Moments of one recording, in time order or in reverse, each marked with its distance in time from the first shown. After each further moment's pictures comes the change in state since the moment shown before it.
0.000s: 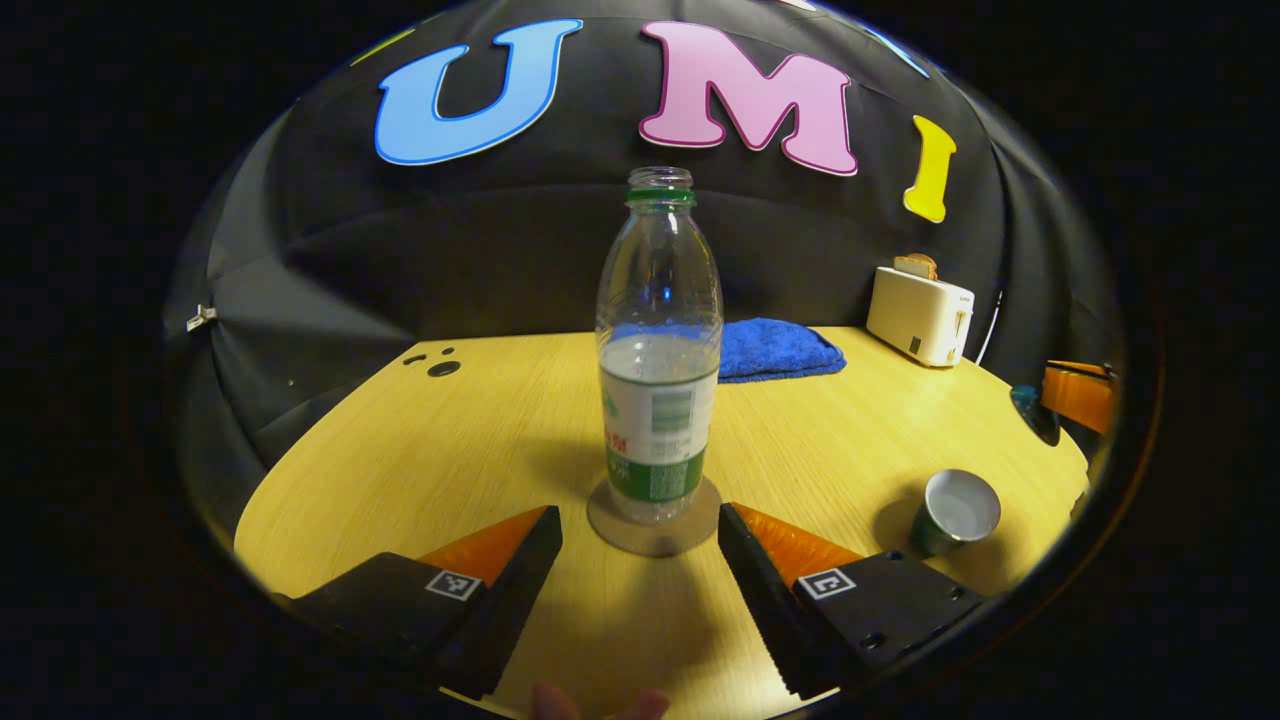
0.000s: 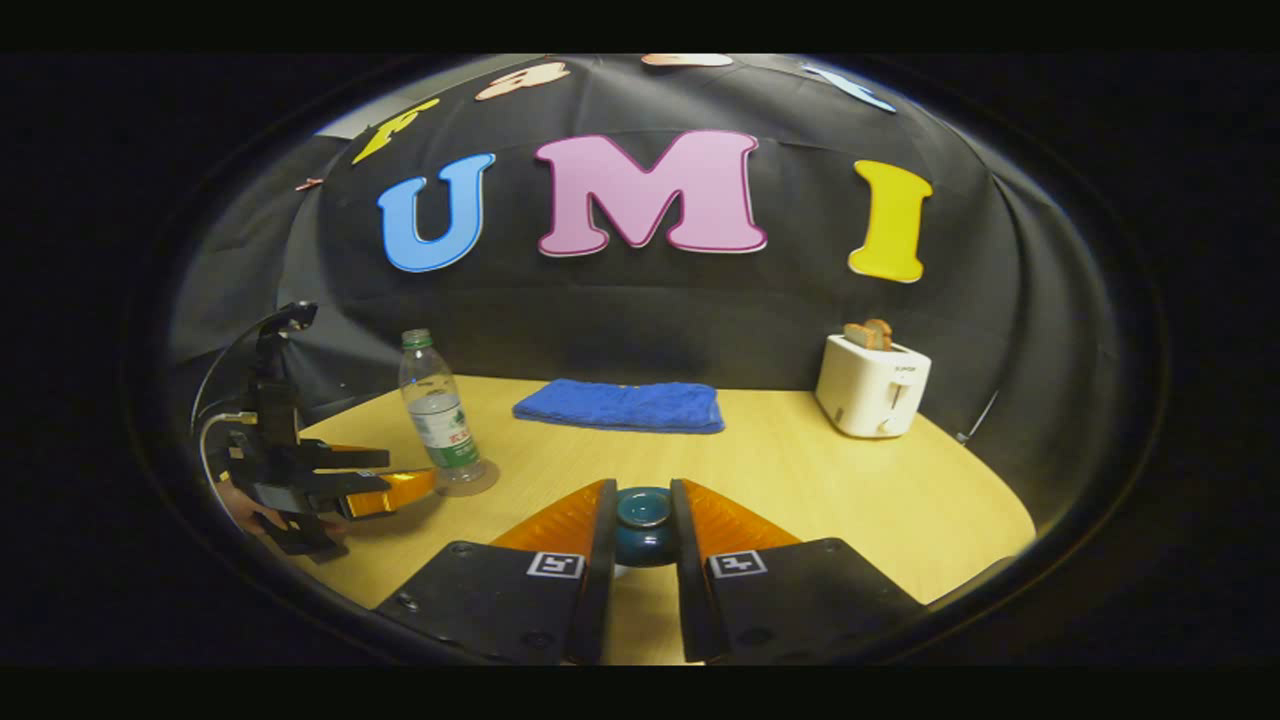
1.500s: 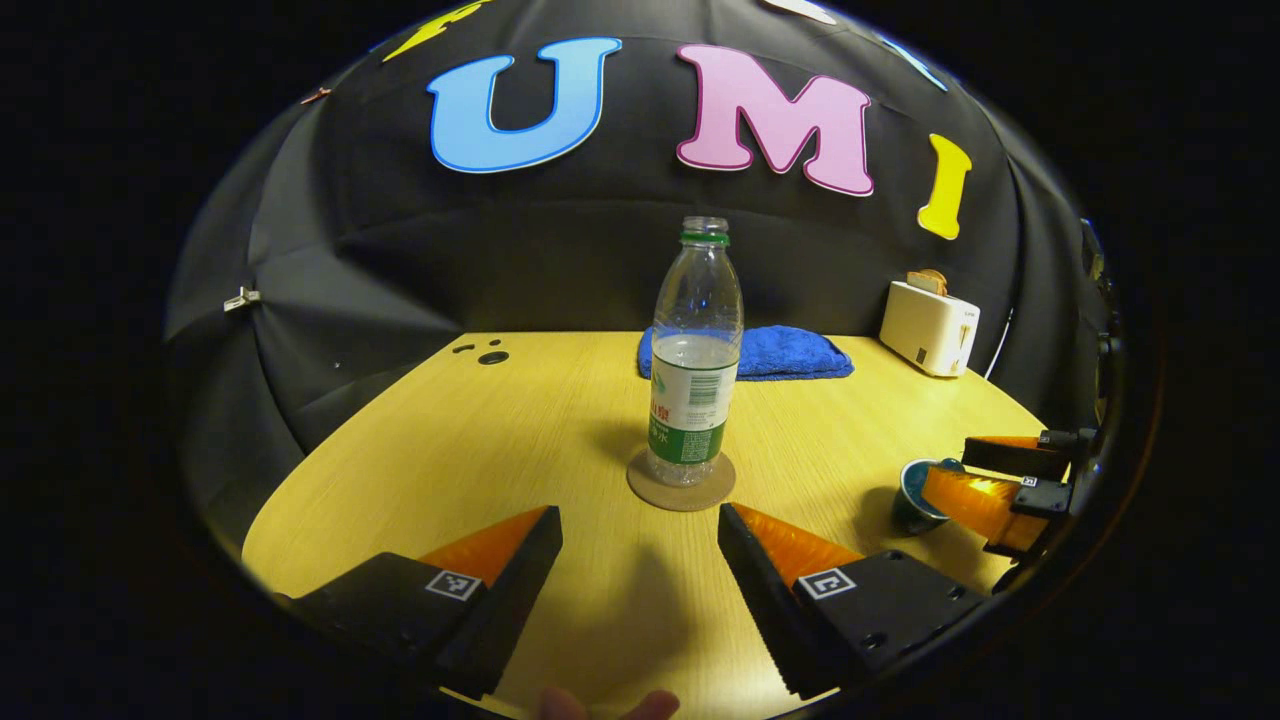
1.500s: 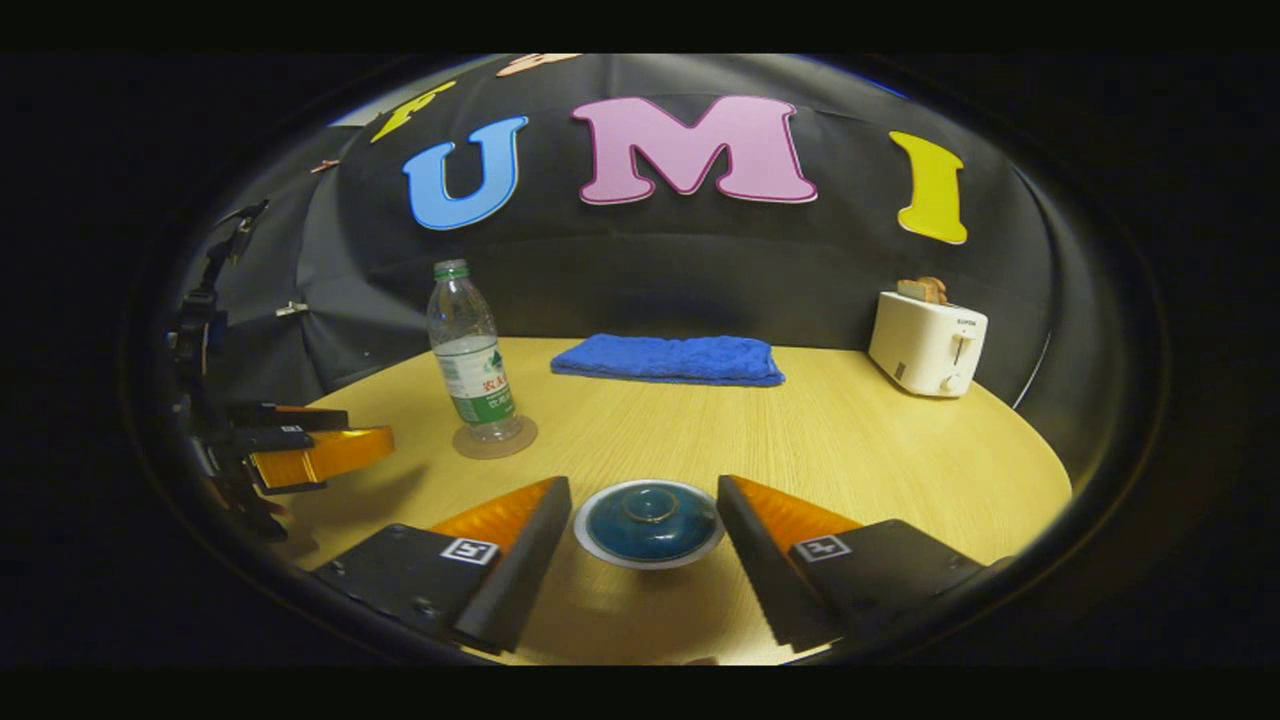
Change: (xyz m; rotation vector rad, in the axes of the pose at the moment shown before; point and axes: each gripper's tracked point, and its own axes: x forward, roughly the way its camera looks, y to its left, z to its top) left arm -0.057 0.013 0.005 -0.046 -0.014 0.063; right arm 0.019 0.036 -0.048 -0.008 0.077 0.048
